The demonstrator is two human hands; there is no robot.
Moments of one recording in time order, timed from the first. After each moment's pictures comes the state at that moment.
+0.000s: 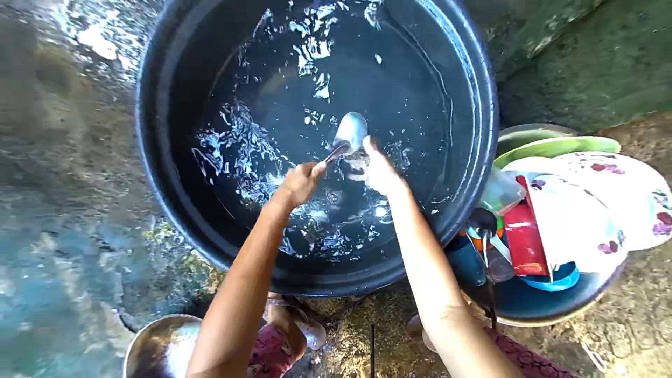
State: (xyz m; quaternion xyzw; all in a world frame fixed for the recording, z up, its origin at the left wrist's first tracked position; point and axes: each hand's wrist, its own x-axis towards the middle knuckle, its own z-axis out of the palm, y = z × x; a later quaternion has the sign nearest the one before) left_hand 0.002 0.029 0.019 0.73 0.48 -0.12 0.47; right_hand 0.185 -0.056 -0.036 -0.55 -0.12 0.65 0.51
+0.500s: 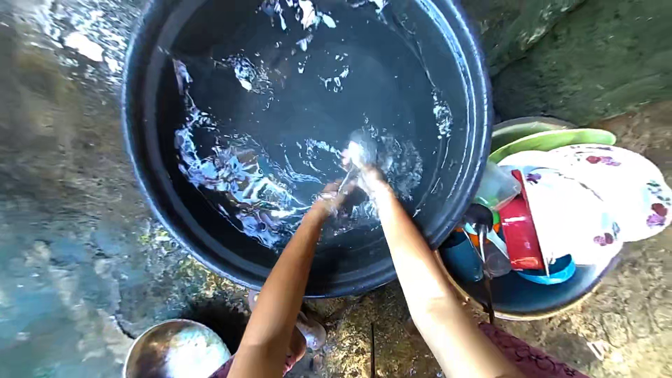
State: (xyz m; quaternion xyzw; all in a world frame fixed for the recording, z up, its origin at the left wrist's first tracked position) left_hand 0.037 -0.031 -0.039 0.60 0.49 -0.08 0.63; right_hand 0.162 -0.065 -0.058 -0.64 -0.08 0.57 0.51
